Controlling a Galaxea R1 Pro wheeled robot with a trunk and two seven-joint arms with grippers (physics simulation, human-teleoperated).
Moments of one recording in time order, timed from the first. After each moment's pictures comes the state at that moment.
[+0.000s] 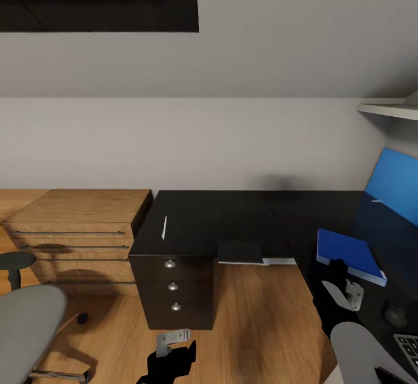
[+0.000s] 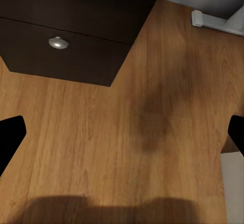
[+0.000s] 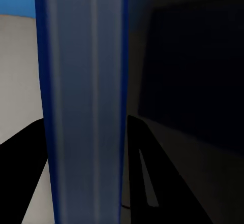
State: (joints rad) left arm -0.01 -0.02 -0.48 -1.36 0.52 0.32 0.44; right arm -0.70 -0.04 -0.48 -0.51 -1.40 -0.47 0.12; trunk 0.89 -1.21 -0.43
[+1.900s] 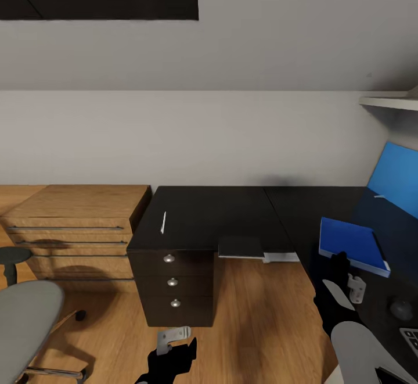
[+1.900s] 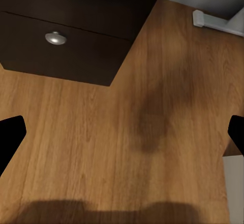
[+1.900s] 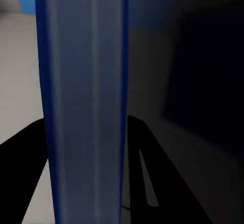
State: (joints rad) left arm -0.01 -0.02 -0.48 -1.38 0.52 0.32 0.45; right arm -0.70 -0.05 -0.48 -0.53 -1.40 -0.47 0.24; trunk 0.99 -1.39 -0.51
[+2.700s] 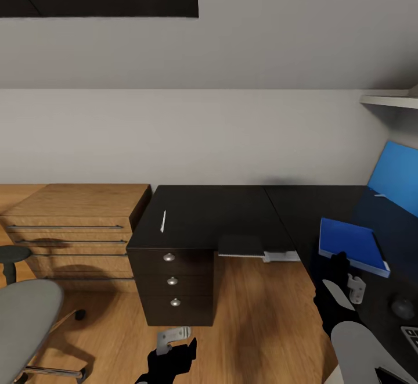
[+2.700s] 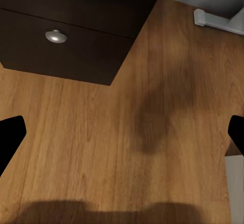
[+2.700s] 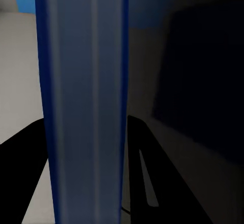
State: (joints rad) left arm -0.01 -0.02 -0.48 -1.38 0.52 0.32 0.45; right arm -0.70 -0.05 -0.48 -0.53 -1.40 -0.47 0.23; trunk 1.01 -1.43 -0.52
